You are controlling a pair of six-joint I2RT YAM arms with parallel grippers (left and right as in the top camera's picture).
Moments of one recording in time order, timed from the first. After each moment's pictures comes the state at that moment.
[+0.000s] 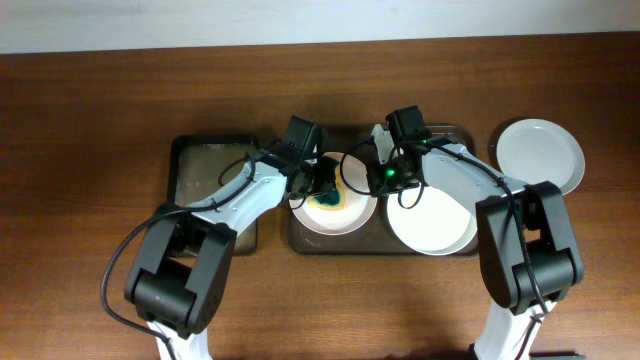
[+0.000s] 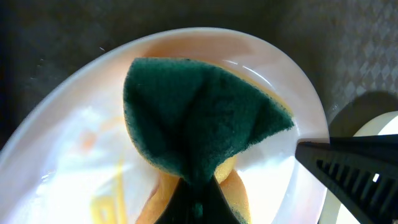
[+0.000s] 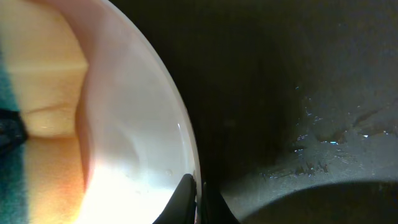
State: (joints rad) left arm -0.48 1.98 1.26 -0.39 0.24 -0.59; right arm 0.27 1.98 1.23 -0.53 -0.30 0.08
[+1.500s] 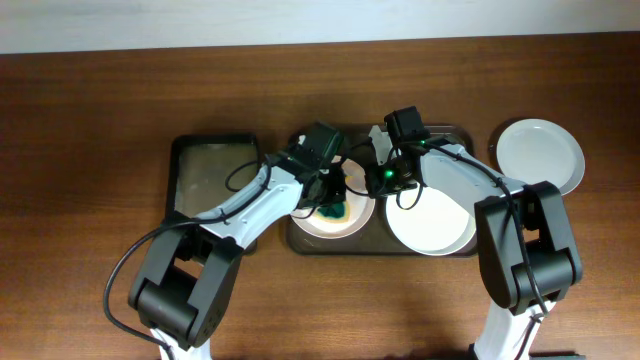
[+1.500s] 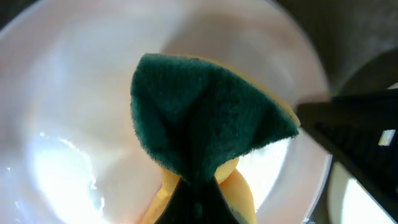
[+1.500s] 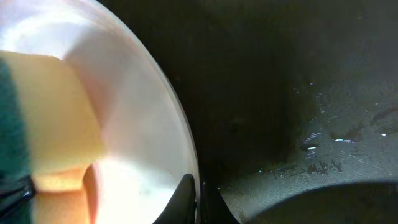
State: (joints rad) left arm -0.57 1.94 1.29 -0.53 0.12 -0.61; right arm 0.27 1.98 1.23 -0.54 -0.32 0.08
